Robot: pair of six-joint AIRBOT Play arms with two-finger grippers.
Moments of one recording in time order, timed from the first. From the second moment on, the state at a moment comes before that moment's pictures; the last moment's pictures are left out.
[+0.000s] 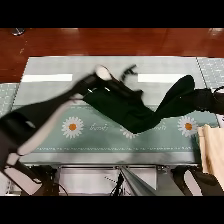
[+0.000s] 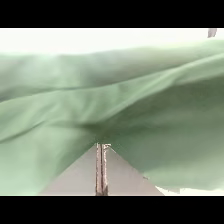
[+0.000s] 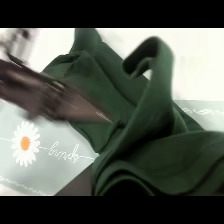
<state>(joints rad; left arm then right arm) -0.55 -1.78 1.57 0.56 -1.16 -1.34 -0.23 -0.66 0.93 -0.83 1.34 1.41</state>
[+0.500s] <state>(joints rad) 0.07 -0.95 1.00 0.73 -1.22 -1.30 0.26 -1.15 1.24 -0.82 1.10 1.41</state>
